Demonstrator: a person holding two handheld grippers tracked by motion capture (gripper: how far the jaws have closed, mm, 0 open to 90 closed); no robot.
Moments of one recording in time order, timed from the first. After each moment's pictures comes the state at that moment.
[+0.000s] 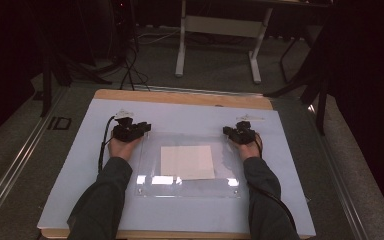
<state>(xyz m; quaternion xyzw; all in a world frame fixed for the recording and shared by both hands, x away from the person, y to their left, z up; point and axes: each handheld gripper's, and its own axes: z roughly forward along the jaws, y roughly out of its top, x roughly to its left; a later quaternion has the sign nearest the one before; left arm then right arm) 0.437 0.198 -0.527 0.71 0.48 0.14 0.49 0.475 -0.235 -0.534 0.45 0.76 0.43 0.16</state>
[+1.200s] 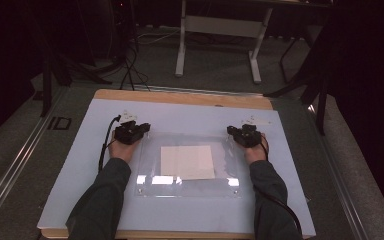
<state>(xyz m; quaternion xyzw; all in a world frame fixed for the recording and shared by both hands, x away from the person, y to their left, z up) 0.431 0.188 -0.527 0.74 0.45 0.20 0.46 0.456 -0.248 -0.521 0.41 0.76 0.46 0.20</state>
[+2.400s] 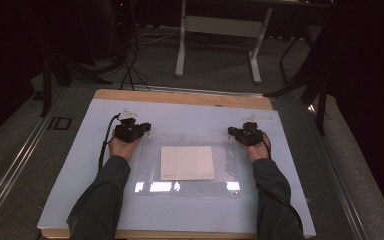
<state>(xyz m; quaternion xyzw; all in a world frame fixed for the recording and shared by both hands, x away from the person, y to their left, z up) 0.440 0.190 -0.524 0.74 0.46 0.16 0.46 0.461 -0.253 -0.514 0.42 0.78 0.44 0.16</state>
